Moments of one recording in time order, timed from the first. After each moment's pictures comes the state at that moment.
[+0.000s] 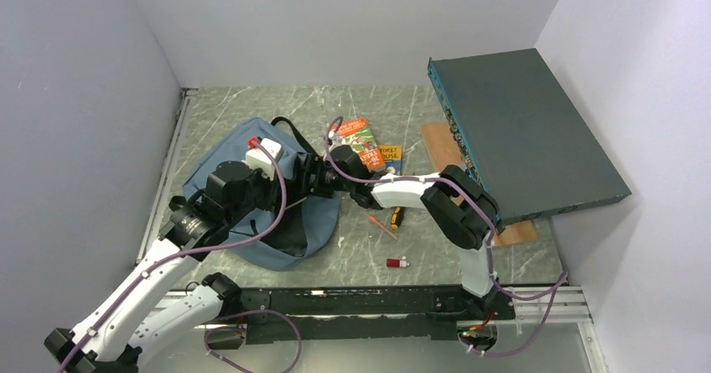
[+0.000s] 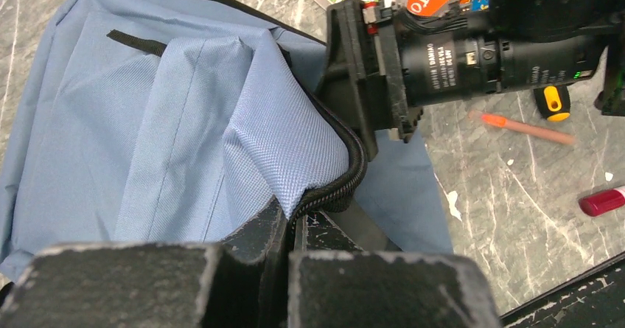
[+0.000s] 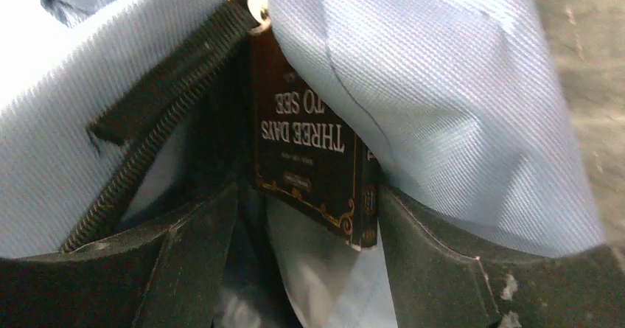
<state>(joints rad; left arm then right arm) -0.60 0.75 0.85 -0.55 -0.16 -0.05 0.86 1.99 1.17 0.40 -0.24 0.97</state>
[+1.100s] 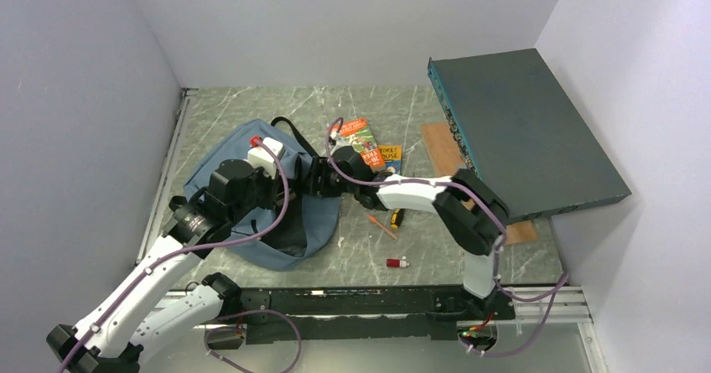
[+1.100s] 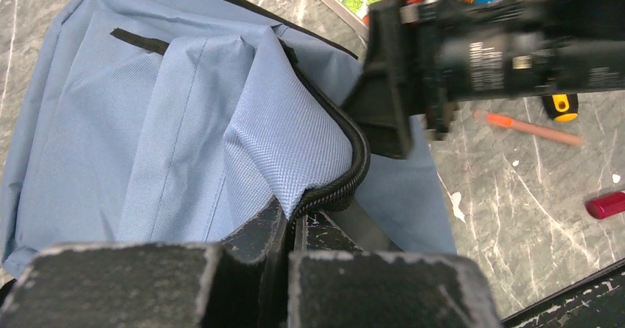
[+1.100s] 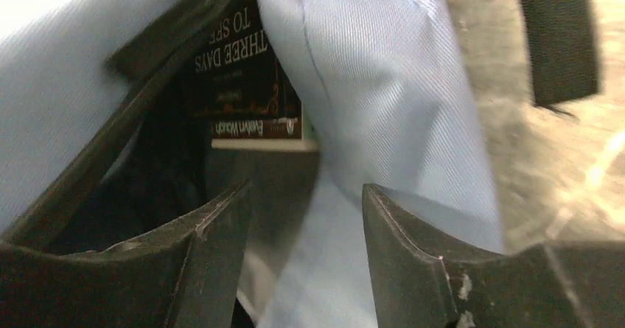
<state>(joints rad) -0.59 0.78 0.85 -0.54 -0.16 -0.05 0.86 1.94 1.15 0.31 -0.13 0.84</state>
